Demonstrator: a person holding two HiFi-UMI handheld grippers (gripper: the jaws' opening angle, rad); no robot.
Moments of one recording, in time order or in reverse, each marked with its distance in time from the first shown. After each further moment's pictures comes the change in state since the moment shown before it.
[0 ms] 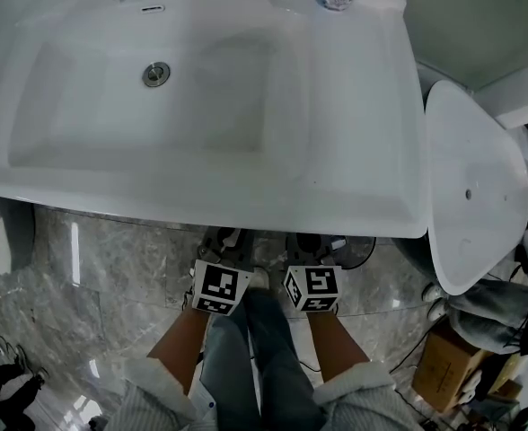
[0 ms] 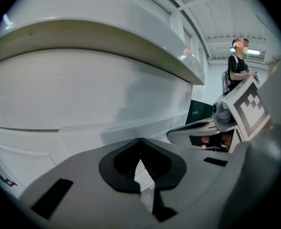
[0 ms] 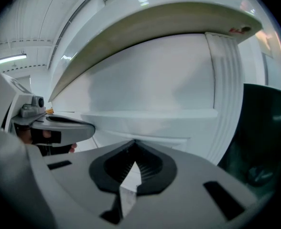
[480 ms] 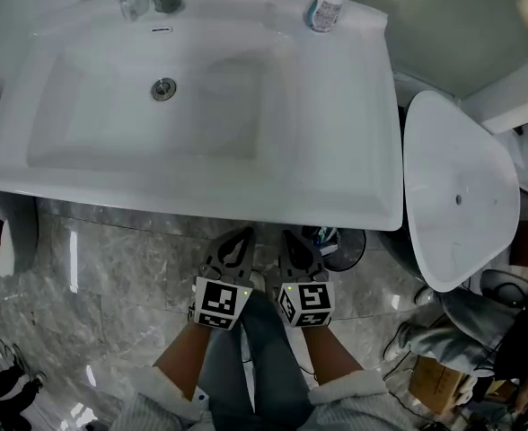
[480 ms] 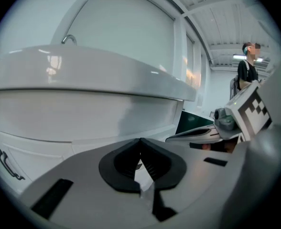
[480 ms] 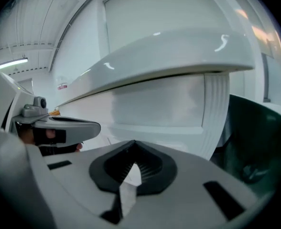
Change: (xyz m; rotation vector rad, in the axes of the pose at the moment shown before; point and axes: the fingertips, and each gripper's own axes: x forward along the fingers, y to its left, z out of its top) left arm -0.040 -0.023 0.028 -0.057 -0.032 0.007; right arm -0.044 0.025 0.018 0.020 0.015 0.030
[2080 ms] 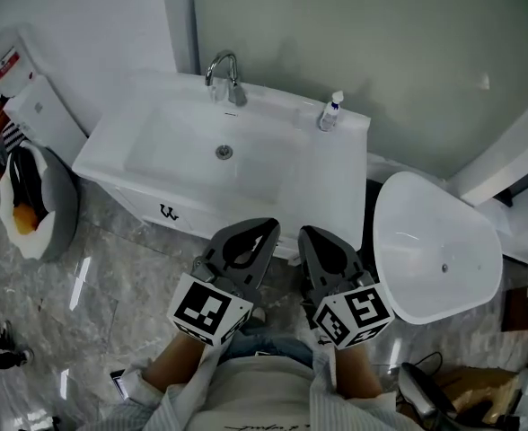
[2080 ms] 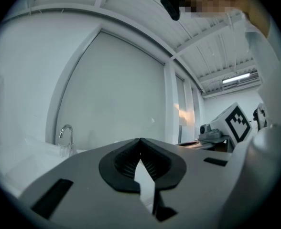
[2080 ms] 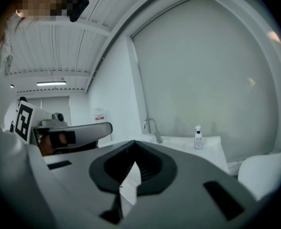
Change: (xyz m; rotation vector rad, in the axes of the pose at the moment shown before) left arm -0.217 -0.067 0.343 0.031 -0.426 -0.011; right arm -0.210 0.116 0.325 -0.132 -0.274 0.352
